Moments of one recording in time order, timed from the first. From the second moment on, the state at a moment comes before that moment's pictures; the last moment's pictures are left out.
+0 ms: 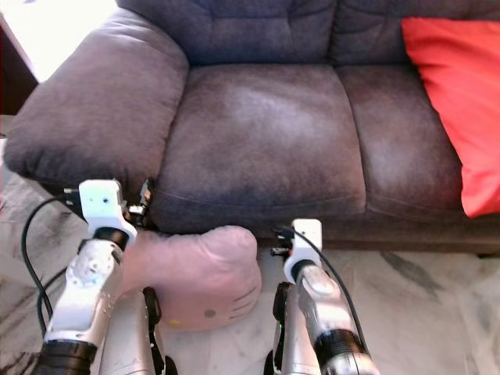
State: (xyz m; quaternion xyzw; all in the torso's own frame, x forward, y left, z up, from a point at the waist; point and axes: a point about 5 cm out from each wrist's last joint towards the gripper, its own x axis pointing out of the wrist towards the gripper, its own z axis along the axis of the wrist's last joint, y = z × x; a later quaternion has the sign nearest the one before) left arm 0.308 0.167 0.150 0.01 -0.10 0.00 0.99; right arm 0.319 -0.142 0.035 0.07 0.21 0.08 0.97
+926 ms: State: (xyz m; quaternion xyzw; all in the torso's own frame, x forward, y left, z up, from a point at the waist) left arm 0.314 0.187 0.163 -0.05 -0.08 0.01 1.00; right arm 0.346 -0.132 0.056 0.07 0.23 0.15 0.96
